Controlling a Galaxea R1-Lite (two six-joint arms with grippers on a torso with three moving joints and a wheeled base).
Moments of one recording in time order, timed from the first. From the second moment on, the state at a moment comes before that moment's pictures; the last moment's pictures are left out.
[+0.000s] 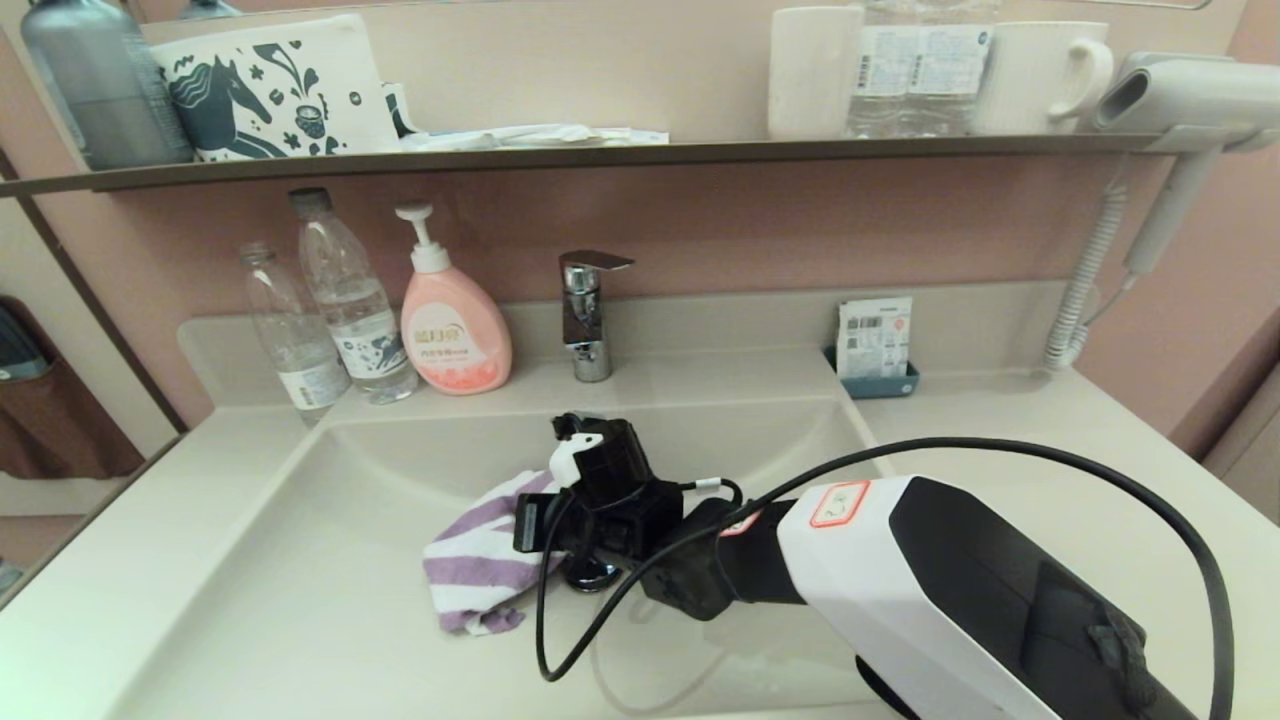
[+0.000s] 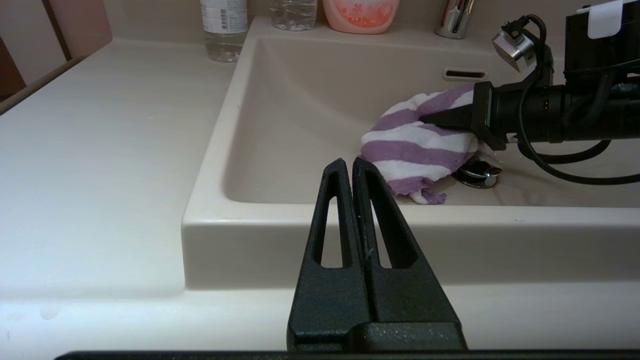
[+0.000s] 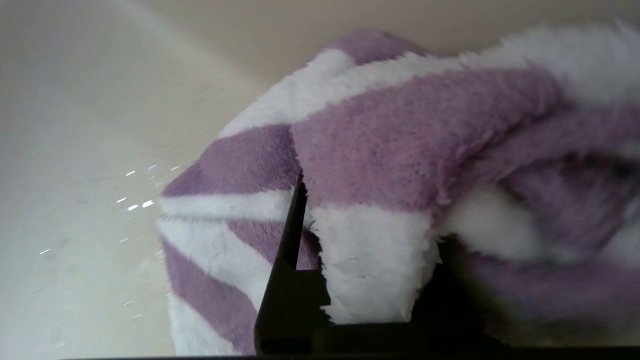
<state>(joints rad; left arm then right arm) 0.00 0.00 0.00 -0.06 0.00 -0.08 0.86 2.61 -1.97 -0.27 0.03 0.58</state>
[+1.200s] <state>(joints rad) 0.00 0.00 0.00 -0.06 0.00 -0.08 0.60 2.28 -1.58 0.16 -0.28 0.47</state>
